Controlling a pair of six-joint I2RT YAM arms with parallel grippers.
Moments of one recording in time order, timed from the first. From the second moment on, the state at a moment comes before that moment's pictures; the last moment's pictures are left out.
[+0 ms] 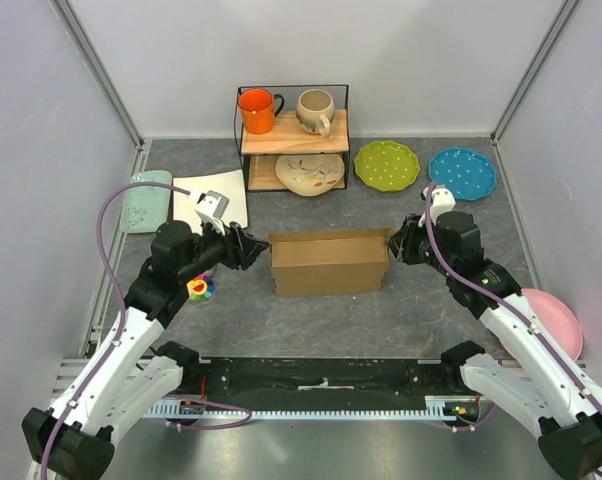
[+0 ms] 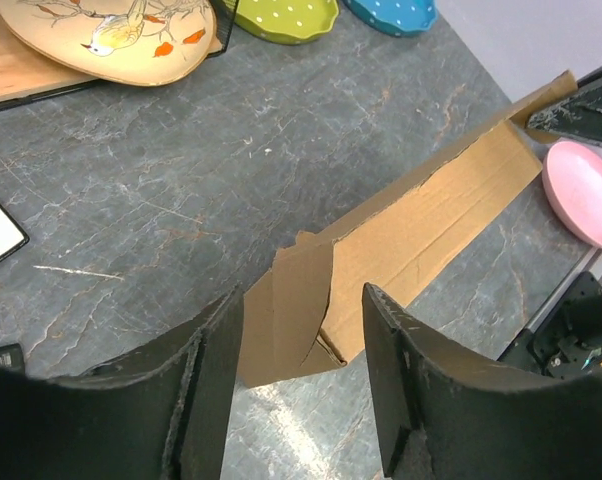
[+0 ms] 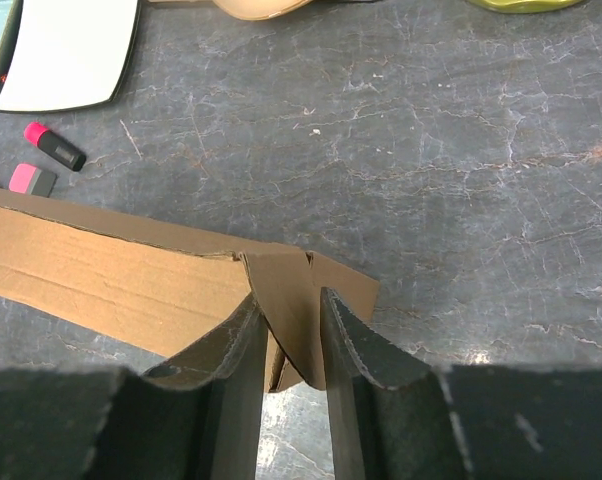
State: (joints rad) left arm -0.39 0.74 0.68 -0.18 0.35 -0.30; right arm 0.42 0.83 0.78 -0.40 -0.06 0.37
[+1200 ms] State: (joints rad) left arm -0.39 0.83 0.68 -0.16 0.39 -0.24; right arm 0.45 0.87 0.85 -0.45 -0.05 0.44
